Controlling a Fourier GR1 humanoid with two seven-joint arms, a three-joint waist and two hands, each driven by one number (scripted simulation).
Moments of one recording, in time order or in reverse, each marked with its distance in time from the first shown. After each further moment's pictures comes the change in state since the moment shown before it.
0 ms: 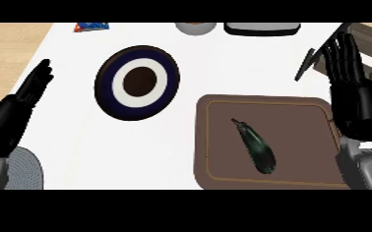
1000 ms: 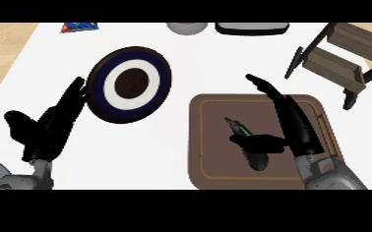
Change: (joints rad) left arm 0.019 -0.226 -0.024 0.085 0.137 0.011 0.096; right arm -0.039 -0.042 0.393 -0.081 0.426 -0.057 0.584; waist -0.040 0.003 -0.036
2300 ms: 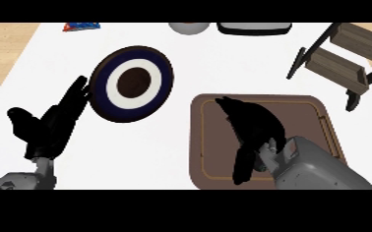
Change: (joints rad) left arm -0.012 -0.032 0.024 0.006 -0.021 -0.031 0.020; right arm -0.326 -0.009 0.259 0.021 -0.039 0.620 0.652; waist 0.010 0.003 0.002
